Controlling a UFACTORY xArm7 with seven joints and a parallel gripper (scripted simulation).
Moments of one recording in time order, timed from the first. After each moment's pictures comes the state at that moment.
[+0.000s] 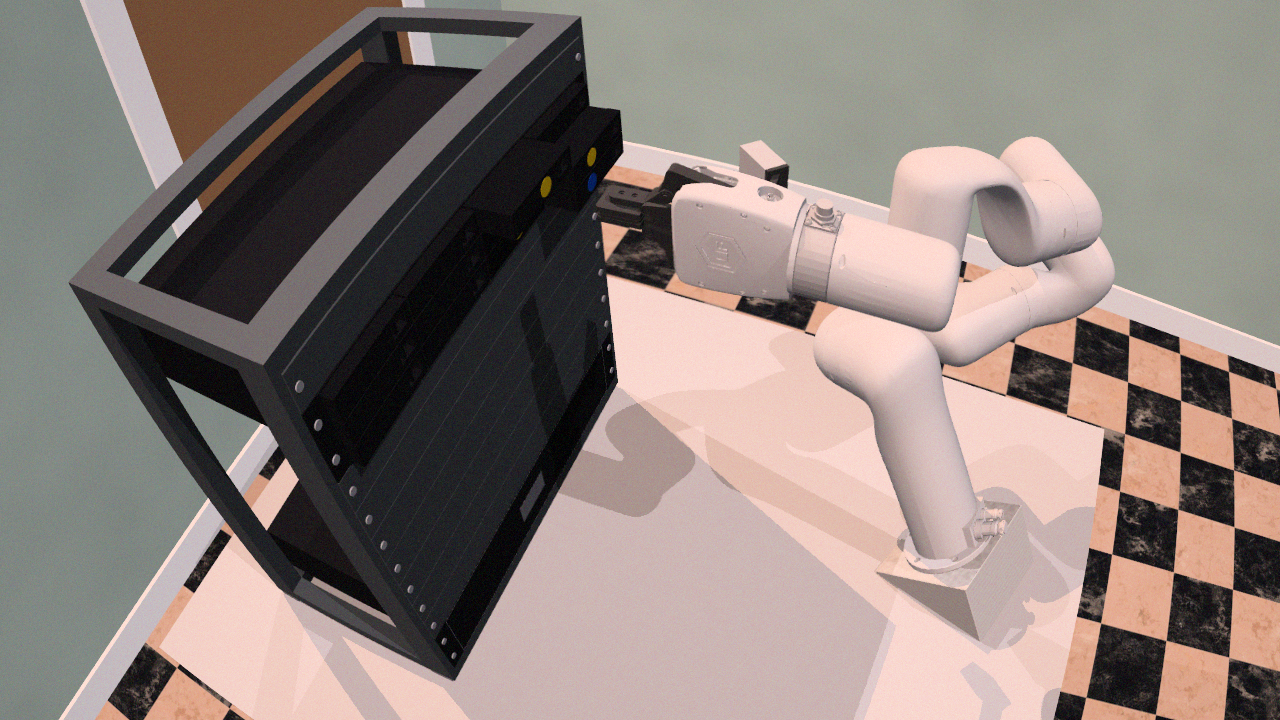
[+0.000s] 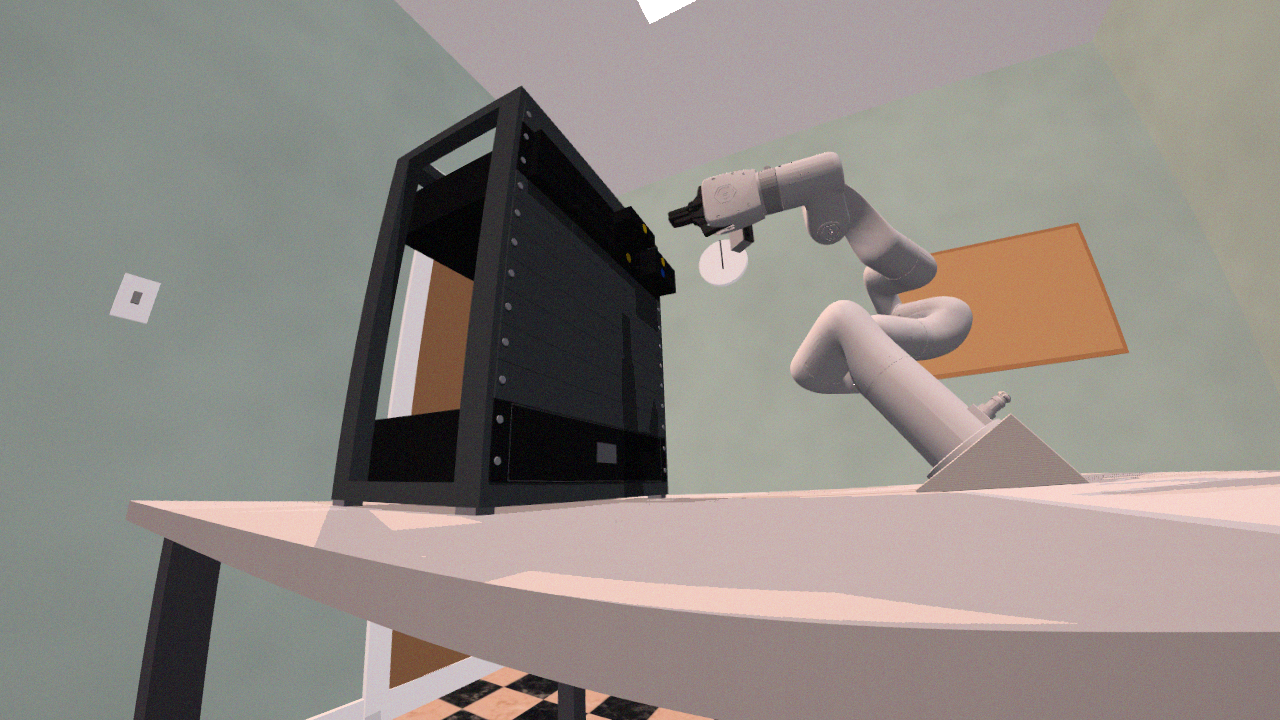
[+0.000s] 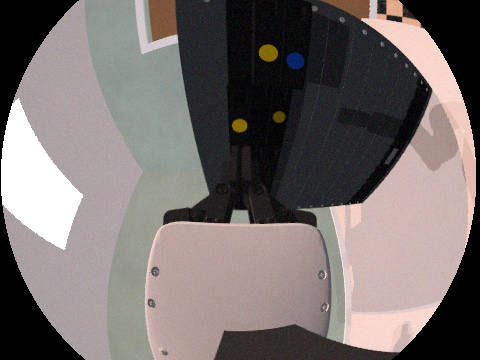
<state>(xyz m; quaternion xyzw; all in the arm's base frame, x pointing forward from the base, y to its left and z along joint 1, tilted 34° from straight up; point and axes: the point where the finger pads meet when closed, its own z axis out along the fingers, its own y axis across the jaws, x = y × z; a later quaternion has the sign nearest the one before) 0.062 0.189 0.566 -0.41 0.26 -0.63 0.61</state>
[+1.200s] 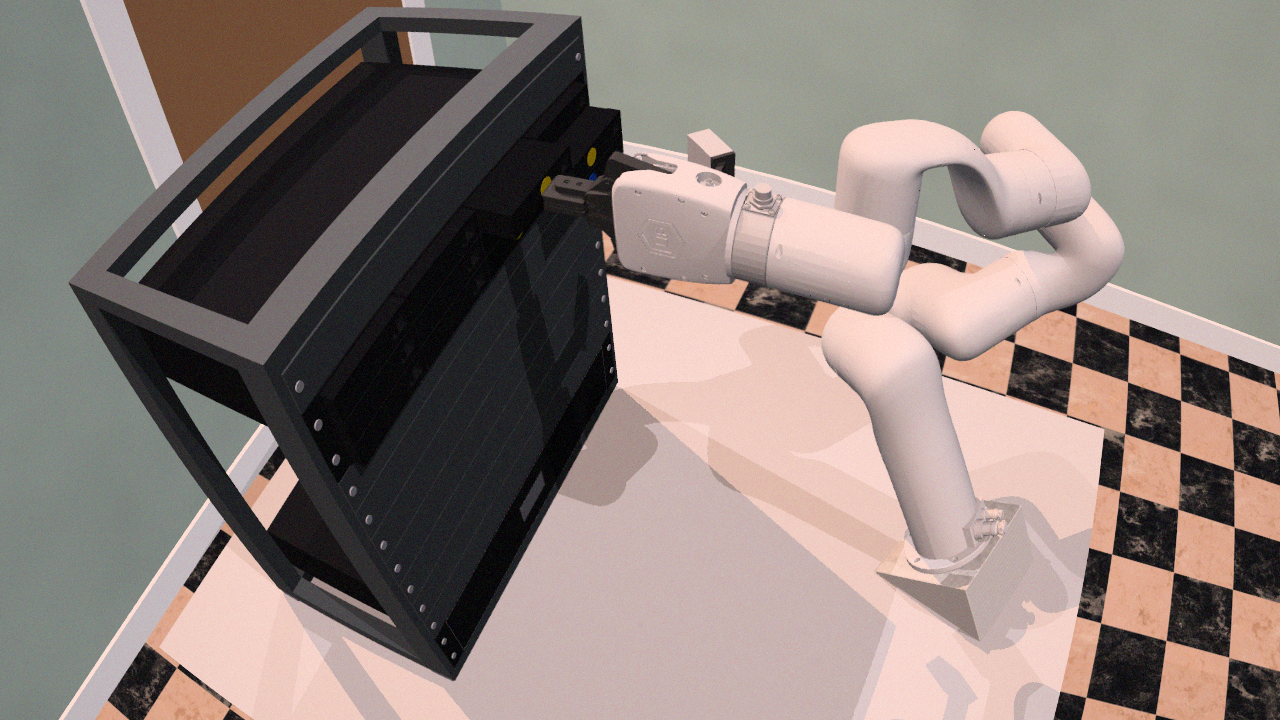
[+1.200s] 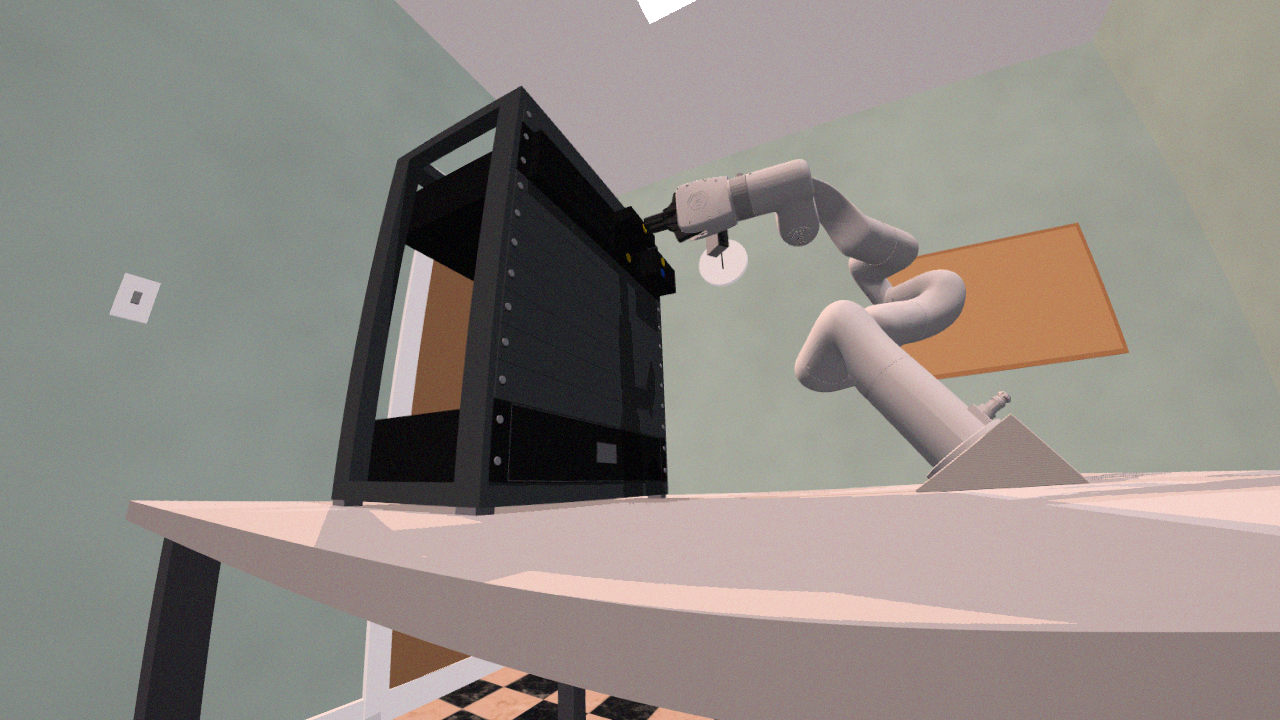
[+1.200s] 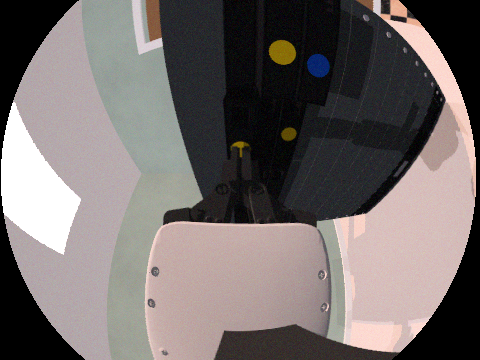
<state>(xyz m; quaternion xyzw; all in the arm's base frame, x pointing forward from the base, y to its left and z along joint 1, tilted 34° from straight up) 0.102 0.200 0.593 -0.41 0.26 -0.63 0.61</state>
